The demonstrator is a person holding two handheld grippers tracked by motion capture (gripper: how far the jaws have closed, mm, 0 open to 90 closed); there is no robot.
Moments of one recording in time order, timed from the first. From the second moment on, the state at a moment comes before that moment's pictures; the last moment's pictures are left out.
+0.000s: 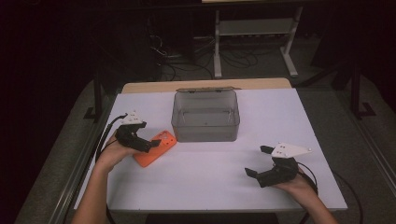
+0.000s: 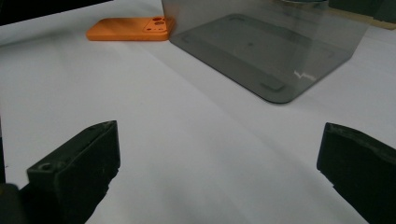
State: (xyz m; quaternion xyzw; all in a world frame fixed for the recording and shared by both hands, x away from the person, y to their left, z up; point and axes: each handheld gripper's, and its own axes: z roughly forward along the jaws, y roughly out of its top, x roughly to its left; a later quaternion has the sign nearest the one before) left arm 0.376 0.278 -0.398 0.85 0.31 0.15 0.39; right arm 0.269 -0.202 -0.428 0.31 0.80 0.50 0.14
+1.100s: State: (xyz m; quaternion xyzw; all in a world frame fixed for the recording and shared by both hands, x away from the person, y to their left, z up) left arm 0.367 0.278 -0.426 0.88 0.33 0.13 0.31; right arm 0.270 -0.203 -0.428 0.32 0.80 0.50 0.14
